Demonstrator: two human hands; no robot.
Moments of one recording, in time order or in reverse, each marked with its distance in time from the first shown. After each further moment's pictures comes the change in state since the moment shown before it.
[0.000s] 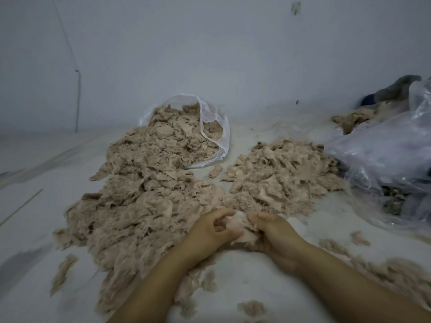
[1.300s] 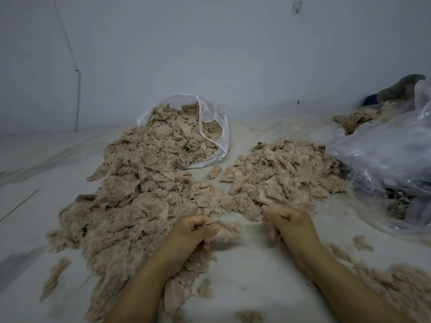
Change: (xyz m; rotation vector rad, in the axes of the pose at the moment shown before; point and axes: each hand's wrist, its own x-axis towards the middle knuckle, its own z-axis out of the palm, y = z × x) left_hand -0.014 0.001 -0.022 -0.257 0.045 -0.023; right_hand -0.002 -0.007 -0.026 -0.299 0.344 -0.387
